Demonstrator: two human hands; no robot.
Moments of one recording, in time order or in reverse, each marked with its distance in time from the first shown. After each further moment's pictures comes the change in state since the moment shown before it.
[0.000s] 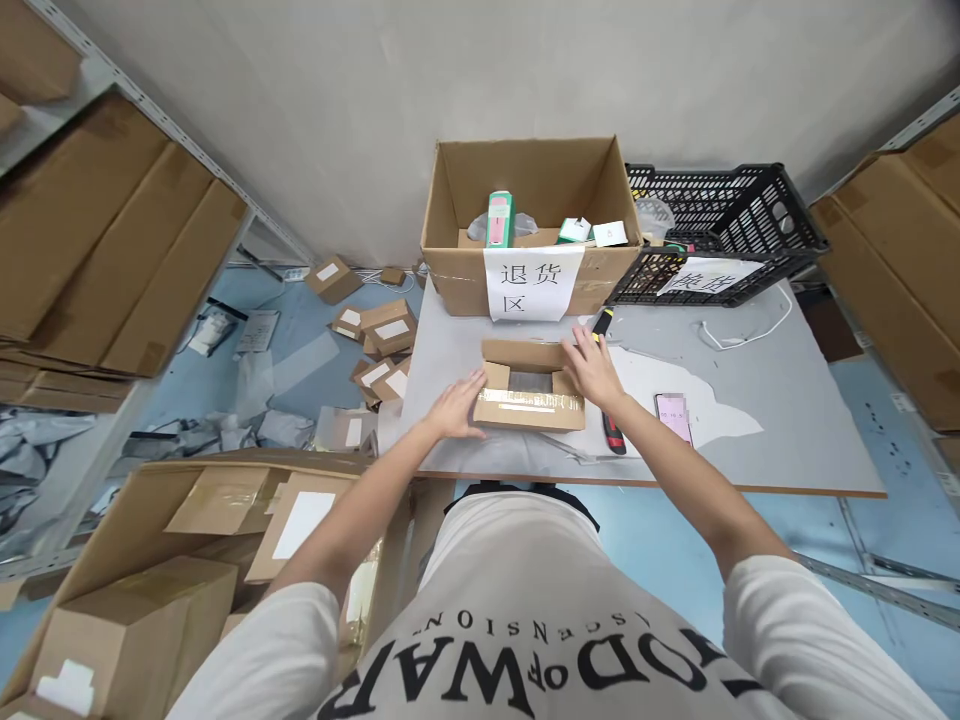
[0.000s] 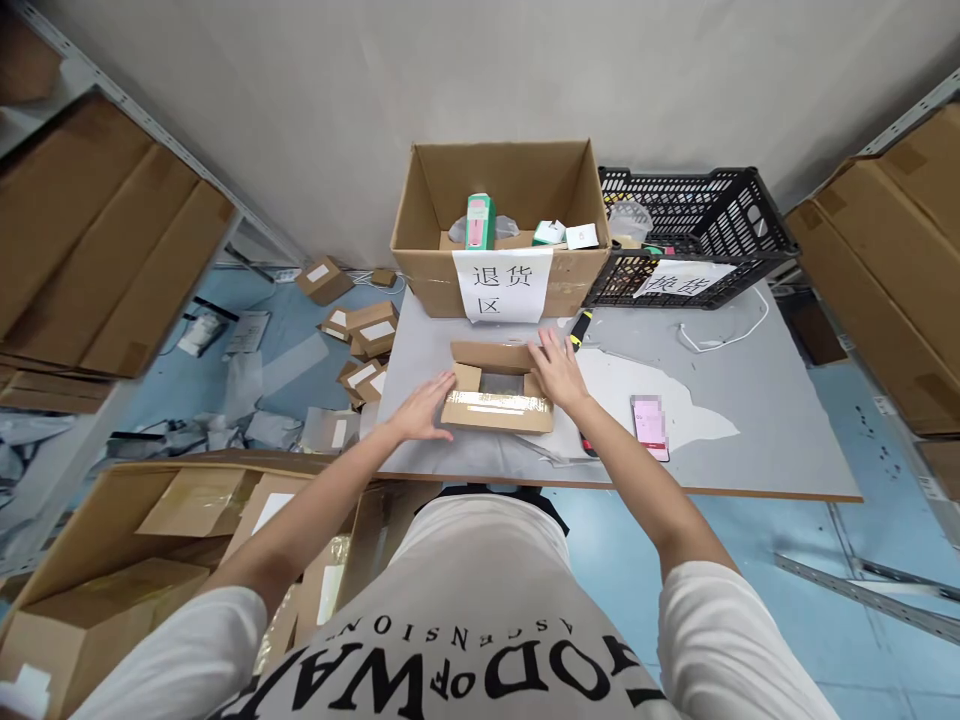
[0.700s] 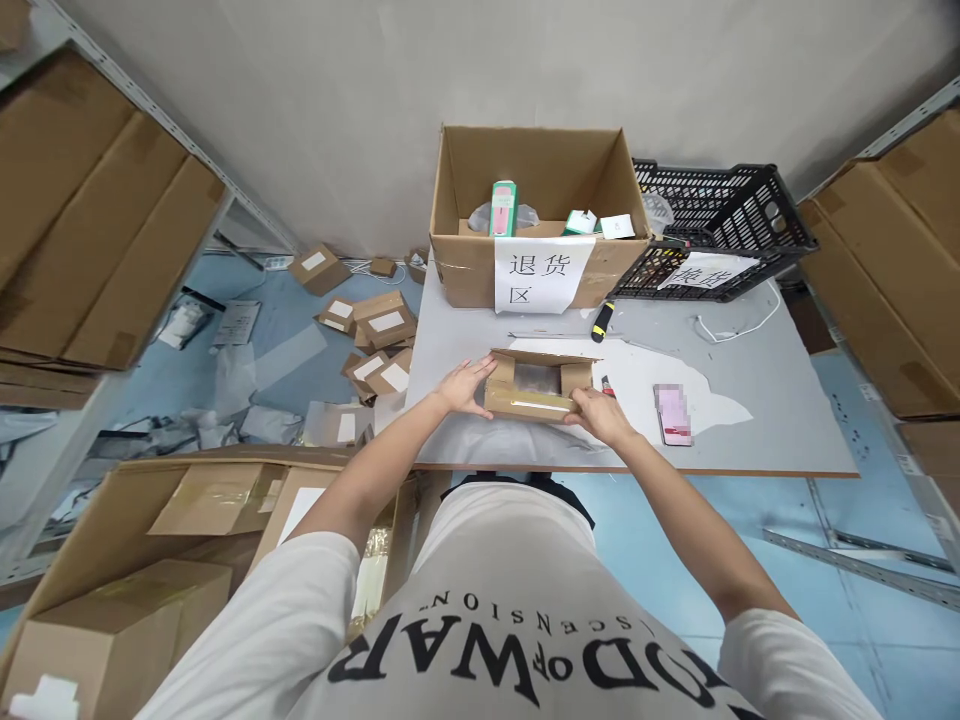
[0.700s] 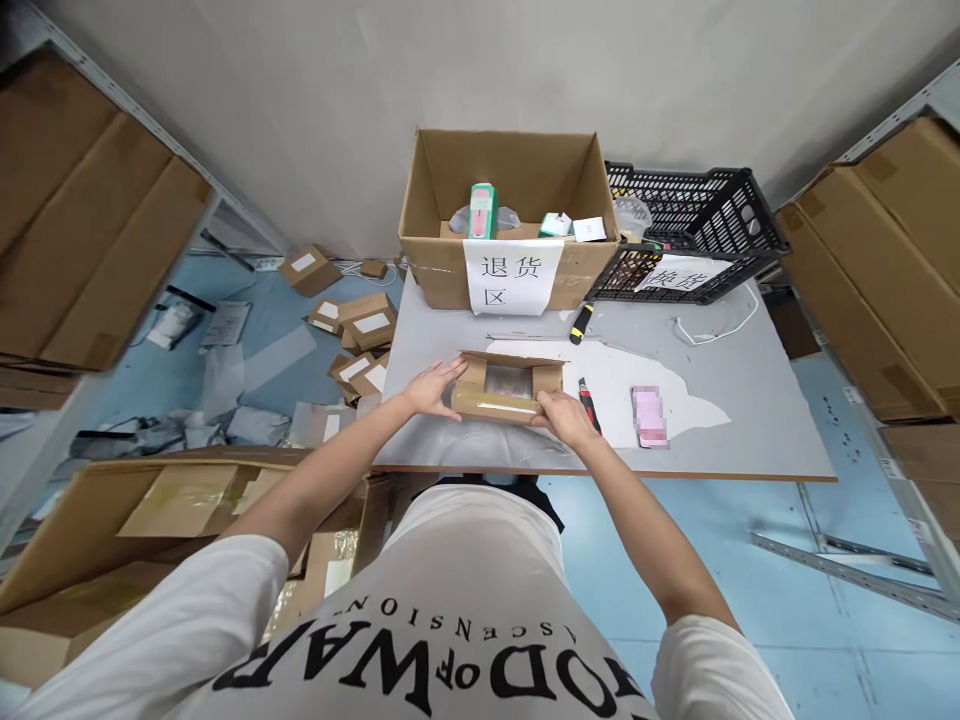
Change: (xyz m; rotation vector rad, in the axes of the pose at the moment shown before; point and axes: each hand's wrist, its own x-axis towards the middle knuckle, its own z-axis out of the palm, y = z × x) left_hand 0.024 -0.034 0.000 -0.004 -0.070 0.122; right_hand -0.064 -0.054 0.003 -0.010 -0.347 0.086
